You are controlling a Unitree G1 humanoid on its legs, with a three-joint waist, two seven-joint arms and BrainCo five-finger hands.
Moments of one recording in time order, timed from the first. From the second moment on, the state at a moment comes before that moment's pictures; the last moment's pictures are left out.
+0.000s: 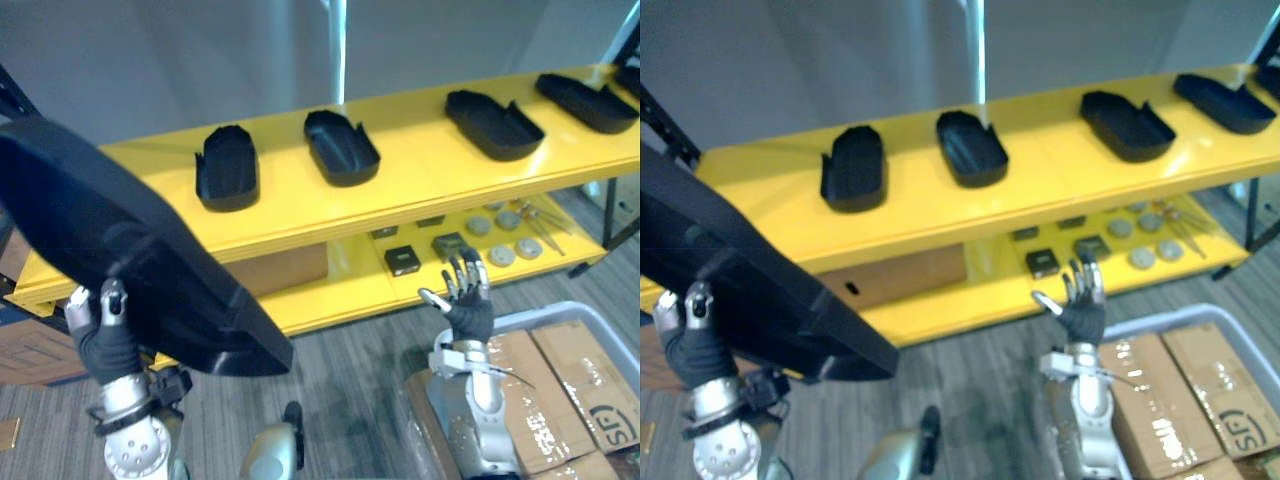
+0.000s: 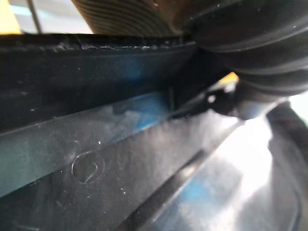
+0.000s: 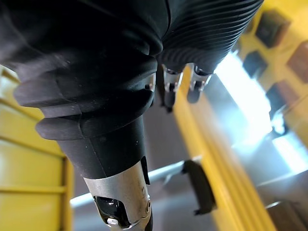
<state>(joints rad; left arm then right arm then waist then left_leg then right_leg) 0.26 0.04 0.22 -0.41 -0.04 -0.51 0.21 0.10 -0.05 0.00 -0.02 0.36 -0.35 -0.11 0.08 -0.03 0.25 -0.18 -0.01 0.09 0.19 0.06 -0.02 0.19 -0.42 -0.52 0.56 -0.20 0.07</state>
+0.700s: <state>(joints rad) 0.21 0.05 0.06 -0.41 0.04 -0.45 0.29 0.16 -0.05 -0.07 -0.25 0.38 -0.44 -0.05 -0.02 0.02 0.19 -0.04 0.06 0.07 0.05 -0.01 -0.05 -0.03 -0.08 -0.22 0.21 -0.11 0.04</state>
